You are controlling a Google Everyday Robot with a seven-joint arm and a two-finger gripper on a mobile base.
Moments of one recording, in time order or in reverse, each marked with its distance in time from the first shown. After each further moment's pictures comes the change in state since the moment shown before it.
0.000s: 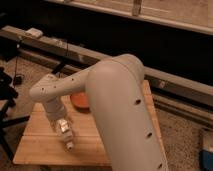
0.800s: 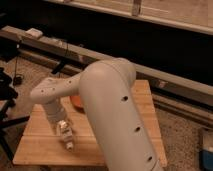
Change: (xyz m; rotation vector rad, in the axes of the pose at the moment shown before) arm -0.004 0.006 0.030 0.016 0.068 -0.091
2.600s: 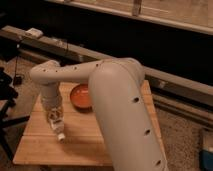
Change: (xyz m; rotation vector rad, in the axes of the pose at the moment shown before) arm -0.023 0.007 -0.087 -0.198 -0.045 -0.033
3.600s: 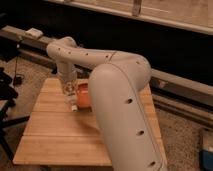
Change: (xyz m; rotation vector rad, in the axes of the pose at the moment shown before) arm -0.075 -0.131 -0.079 0.132 -0.180 0.214
